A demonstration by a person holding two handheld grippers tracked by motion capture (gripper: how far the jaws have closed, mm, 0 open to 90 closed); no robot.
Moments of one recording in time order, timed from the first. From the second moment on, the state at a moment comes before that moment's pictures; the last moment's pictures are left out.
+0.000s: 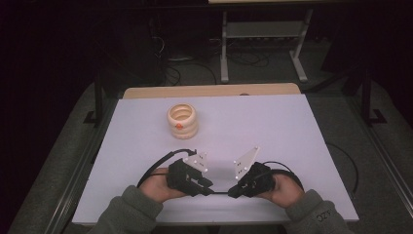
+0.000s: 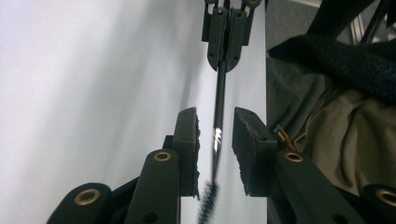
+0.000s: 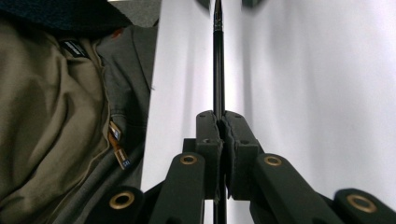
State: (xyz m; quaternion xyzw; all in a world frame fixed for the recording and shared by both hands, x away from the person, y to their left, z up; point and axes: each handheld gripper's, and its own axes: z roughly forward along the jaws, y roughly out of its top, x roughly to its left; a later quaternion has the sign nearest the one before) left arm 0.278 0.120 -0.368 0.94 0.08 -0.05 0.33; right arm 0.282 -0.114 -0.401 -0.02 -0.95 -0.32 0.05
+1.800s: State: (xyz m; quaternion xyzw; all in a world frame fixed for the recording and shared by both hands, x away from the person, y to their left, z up) left arm 0.306 0.129 -0.367 0.85 0.23 -0.08 0.47; right arm 0.292 -0.100 -0.394 -0.19 -0.88 -0.44 0.03
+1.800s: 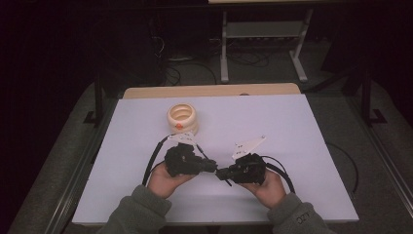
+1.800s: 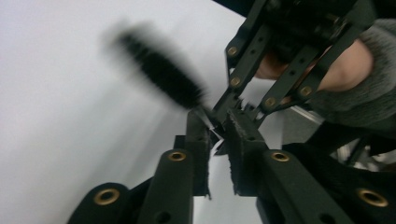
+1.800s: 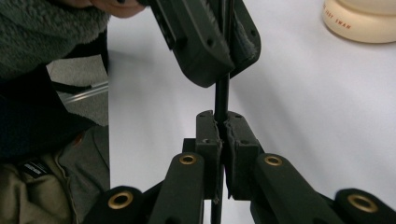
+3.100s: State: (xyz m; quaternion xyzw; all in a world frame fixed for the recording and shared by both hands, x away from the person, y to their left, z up) left arm 0.312 0.147 -0.357 0.86 0.24 -0.05 0.45; right arm 0.295 -0.149 -0.400 -0.23 -0.86 -0.45 -0.01
